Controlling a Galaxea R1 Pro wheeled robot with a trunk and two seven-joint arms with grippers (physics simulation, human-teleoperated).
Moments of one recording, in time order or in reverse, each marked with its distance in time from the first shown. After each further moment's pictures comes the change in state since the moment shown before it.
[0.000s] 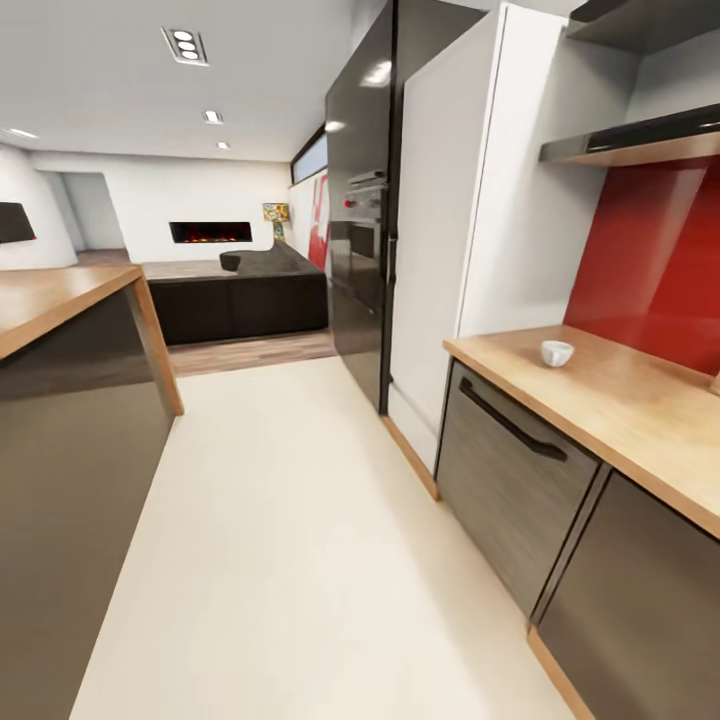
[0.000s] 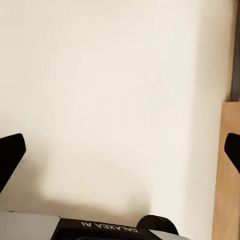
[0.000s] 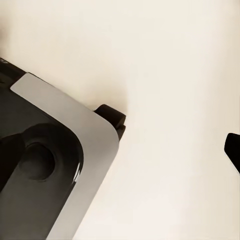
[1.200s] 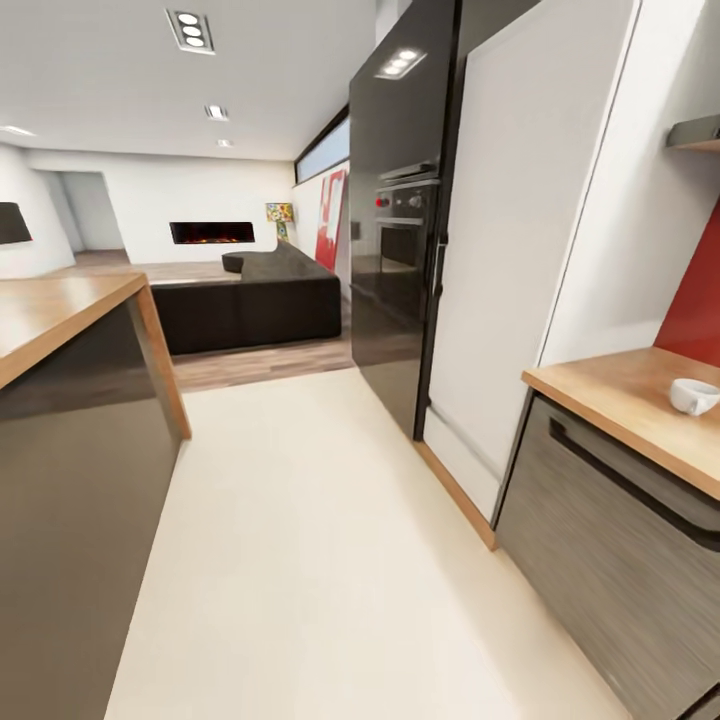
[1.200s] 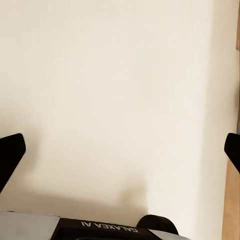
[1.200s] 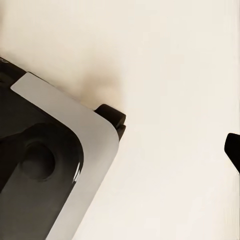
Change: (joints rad) left arm 0.000 -0.001 -0.001 0.000 0.000 0.000 0.000; right arm 0.000 0.000 0.000 0.000 0.001 0.001 0.001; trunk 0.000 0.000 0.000
